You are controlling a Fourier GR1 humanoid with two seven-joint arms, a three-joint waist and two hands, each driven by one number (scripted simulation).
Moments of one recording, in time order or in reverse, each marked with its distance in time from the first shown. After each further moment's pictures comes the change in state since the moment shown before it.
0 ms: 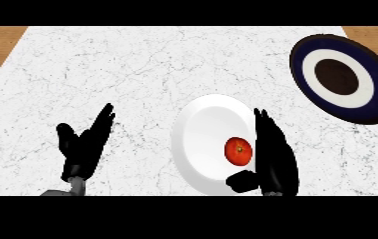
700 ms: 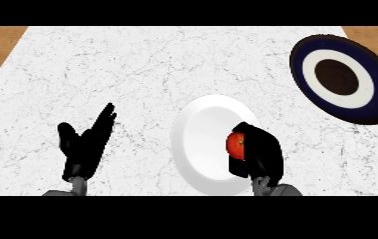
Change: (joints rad) left arm 0.006 -0.036 0.032 -0.016 -0.038 -0.030 0.026; right arm -0.052 0.049 -0.041 0.194 0.011 0.052 -0.101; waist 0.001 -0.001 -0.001
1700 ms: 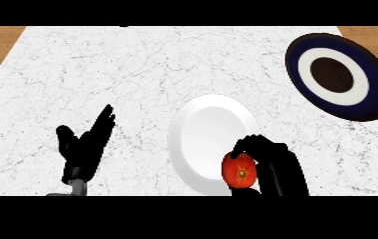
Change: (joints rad) left arm 0.020 -0.028 0.028 -0.007 -0.031 -0.013 -0.004; right arm 0.147 -0.164 0.132 -0.345 0.108 -0.328 -0.454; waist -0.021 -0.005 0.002
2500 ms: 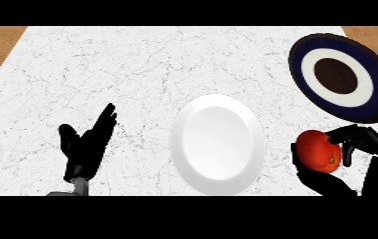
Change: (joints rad) left arm -0.010 -0.015 0.004 -0.001 -0.016 -0.007 0.003; right arm 0.151 -0.102 -0.421 -0.132 -0.615 -0.318 -0.303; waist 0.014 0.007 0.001
